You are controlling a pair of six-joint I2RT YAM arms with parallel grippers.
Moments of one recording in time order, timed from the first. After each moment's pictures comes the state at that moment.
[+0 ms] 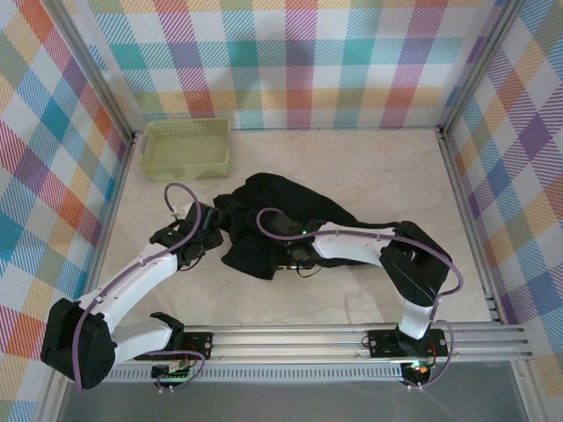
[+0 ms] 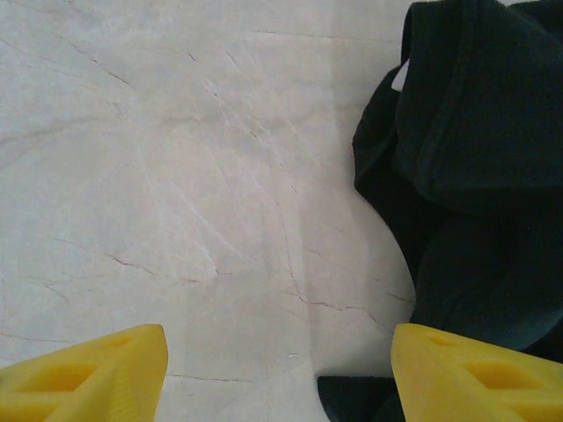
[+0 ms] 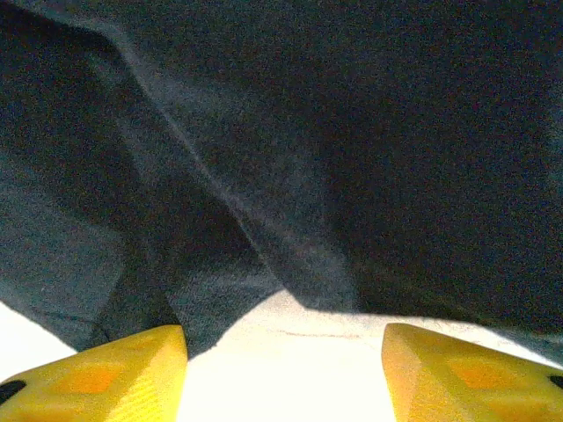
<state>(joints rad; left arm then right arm) -0.44 1.13 0.73 -0.65 -0.37 -0.76 0.97 1.80 1.14 -0.59 0.02 0.86</state>
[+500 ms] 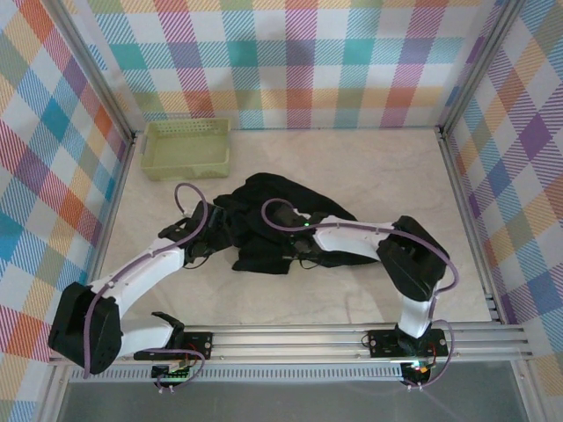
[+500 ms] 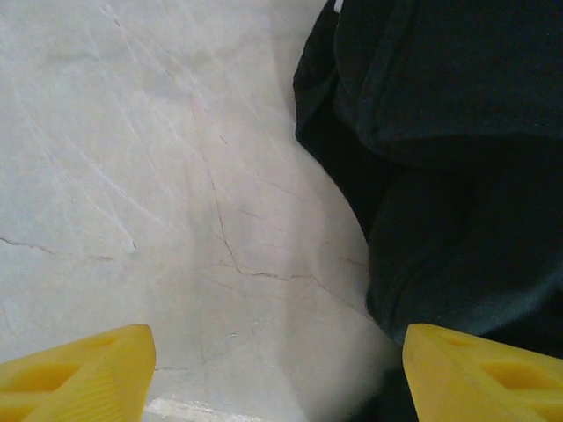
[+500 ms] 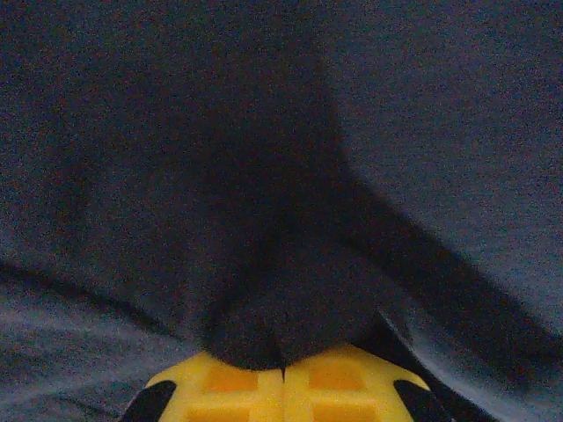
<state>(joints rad) -0.44 1.23 0.72 -0.58 -0.22 -0.75 0.89 1.79 1.13 -0.59 0.14 0.87</state>
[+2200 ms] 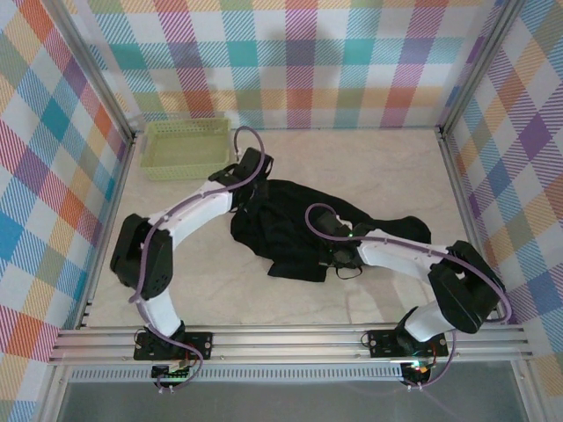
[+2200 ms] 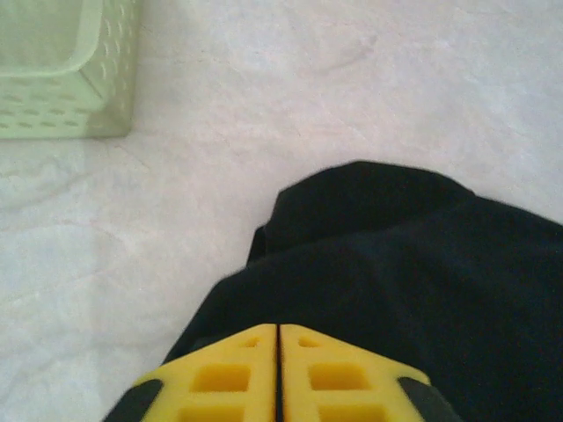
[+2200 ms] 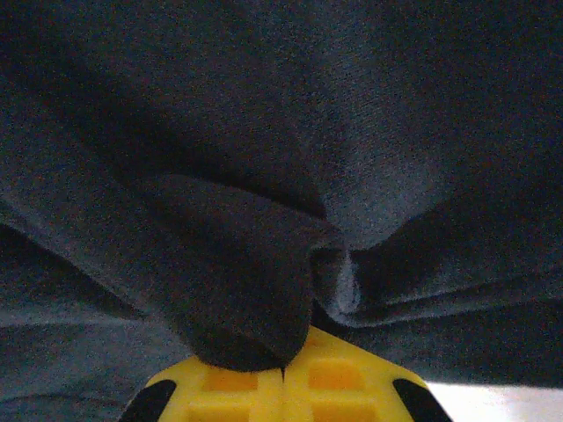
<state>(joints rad) -0.55 1.79 1.41 -0.54 -0.35 -0.48 0.78 1.49 0.81 -0.59 0.15 0.88</state>
